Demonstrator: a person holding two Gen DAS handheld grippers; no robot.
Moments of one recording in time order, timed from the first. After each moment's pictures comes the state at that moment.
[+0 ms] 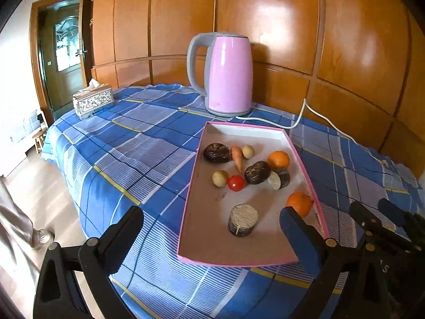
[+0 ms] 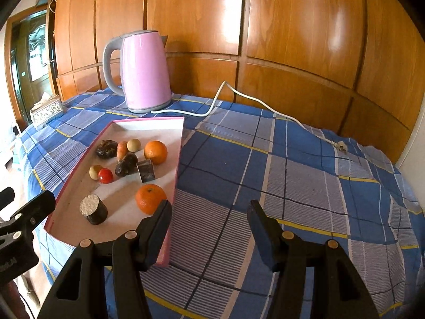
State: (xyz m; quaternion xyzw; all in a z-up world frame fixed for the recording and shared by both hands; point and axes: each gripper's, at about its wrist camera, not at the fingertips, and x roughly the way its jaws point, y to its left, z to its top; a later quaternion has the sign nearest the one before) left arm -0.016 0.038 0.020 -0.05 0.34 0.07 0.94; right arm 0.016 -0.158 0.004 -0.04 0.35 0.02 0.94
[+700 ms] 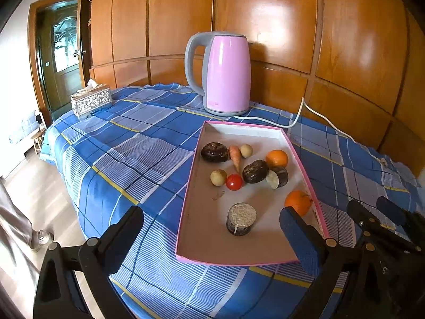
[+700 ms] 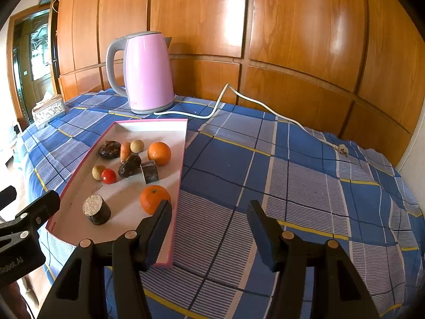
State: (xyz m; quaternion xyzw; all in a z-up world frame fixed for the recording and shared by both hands) left arm -0.015 0.038 0.020 -0.05 0.34 0.07 0.94; right arm 0.013 -0.154 0.005 -0.04 0.34 0.02 0.94
